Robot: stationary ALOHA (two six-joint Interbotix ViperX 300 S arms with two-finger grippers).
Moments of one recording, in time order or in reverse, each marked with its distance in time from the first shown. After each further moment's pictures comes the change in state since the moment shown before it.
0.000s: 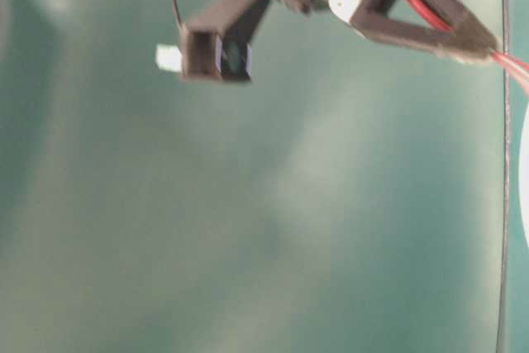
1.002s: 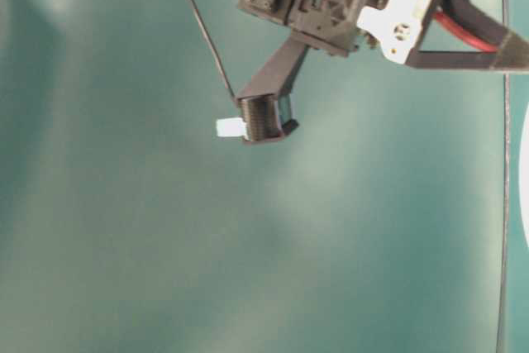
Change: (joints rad) left arm 0.000 0.000 0.000 0.000 -0.002 0.000; right arm -0.006 0.118 -0.110 -0.259 0.195 0.255
